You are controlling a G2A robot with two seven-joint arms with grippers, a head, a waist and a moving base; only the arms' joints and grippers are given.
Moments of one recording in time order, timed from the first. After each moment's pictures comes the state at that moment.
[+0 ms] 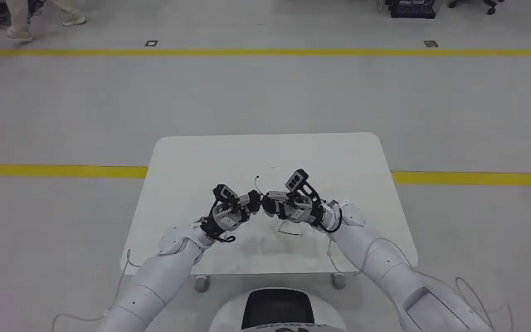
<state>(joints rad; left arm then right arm) 1.39 -1.18 -1.03 -1.23 -1.09 -0.34 -1.11 -1.08 -1.37 0.81 -0.80 1.14 -0.30 1.39</state>
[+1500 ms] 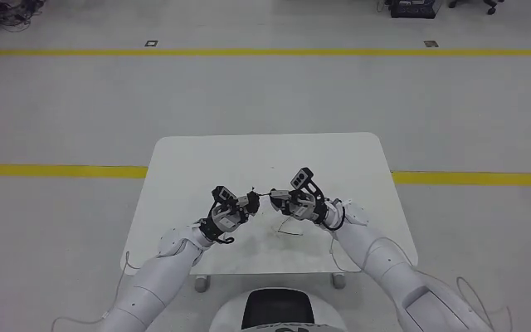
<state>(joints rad) 1.40 -1.19 -1.05 -1.22 -1.08 -0.33 -1.11 -1.08 -1.38 0.87 -0.76 1.10 -0.30 1.39</state>
